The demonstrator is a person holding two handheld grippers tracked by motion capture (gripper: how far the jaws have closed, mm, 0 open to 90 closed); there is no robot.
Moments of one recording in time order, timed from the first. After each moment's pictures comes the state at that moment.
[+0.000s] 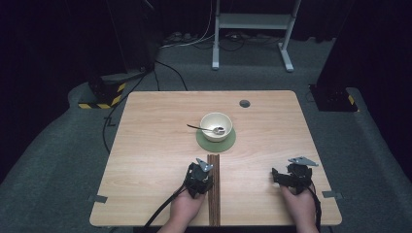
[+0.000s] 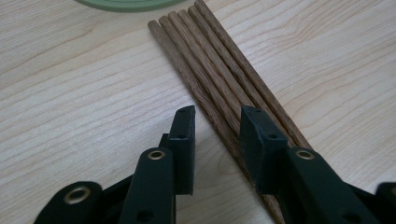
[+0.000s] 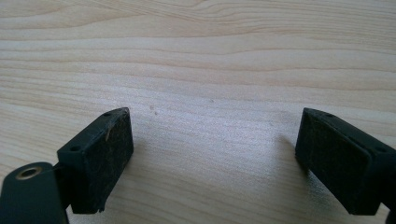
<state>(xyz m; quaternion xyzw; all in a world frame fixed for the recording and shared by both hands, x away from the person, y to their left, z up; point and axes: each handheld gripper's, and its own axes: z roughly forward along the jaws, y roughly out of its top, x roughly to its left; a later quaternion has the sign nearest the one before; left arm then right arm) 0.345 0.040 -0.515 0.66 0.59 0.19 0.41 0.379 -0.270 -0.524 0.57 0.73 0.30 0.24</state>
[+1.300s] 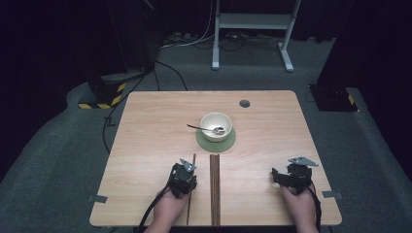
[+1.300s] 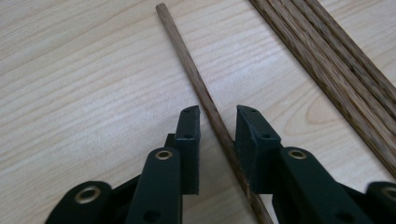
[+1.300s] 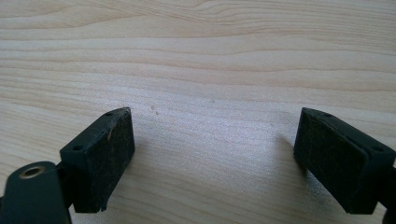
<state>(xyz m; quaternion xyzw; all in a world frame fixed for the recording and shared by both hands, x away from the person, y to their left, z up) 0.341 0.086 -0.517 0.65 0.62 0.21 0.39 0.378 -0.270 -0.523 0.56 0.73 0.30 0.23</state>
